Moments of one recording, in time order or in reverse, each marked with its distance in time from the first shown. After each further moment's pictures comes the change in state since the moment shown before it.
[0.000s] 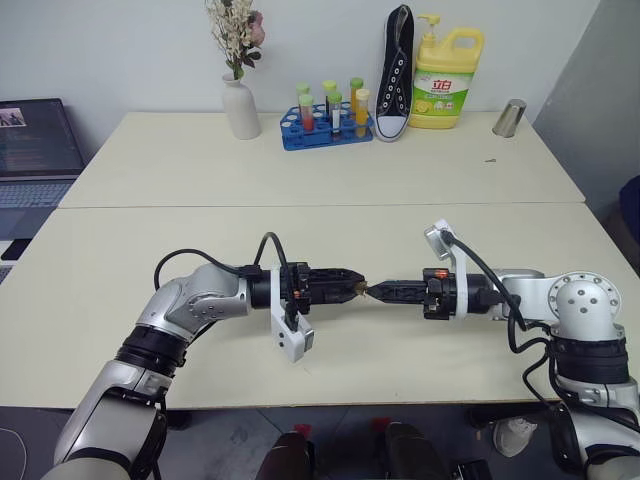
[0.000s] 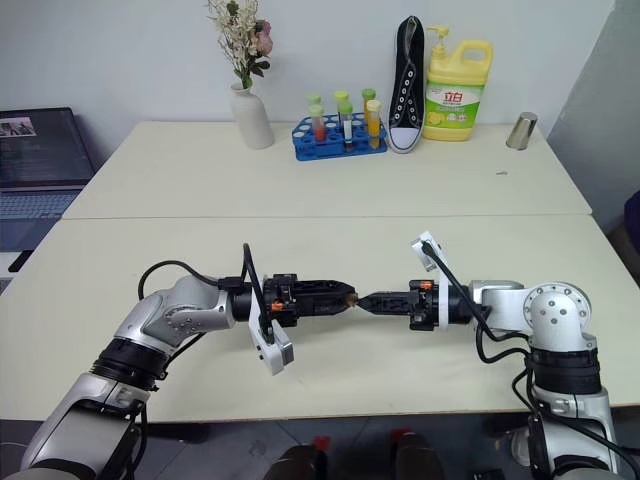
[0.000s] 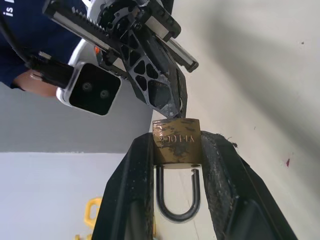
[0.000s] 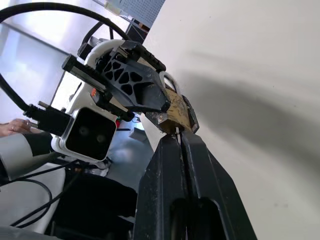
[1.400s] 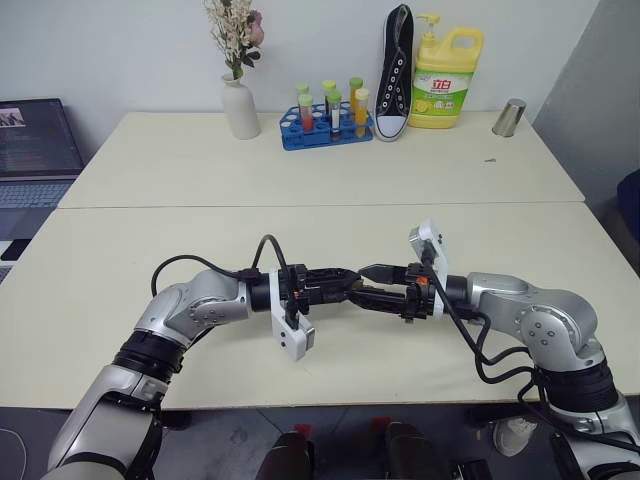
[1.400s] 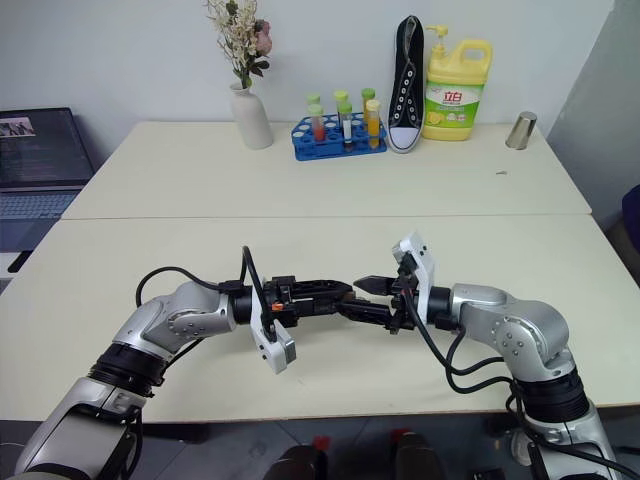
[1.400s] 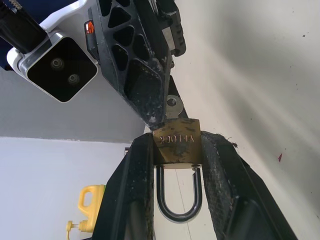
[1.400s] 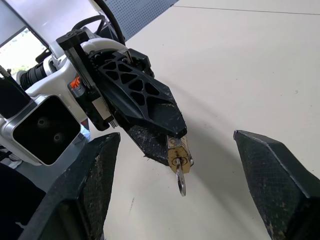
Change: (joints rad) left arm 0.024 0.014 -0.026 0.001 0.001 0.048 0.051; right arm 0.116 -0.022 0.228 -0.265 -0.484 -0.477 0.271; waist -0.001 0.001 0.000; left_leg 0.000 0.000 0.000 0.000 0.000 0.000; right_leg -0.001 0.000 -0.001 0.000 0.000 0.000
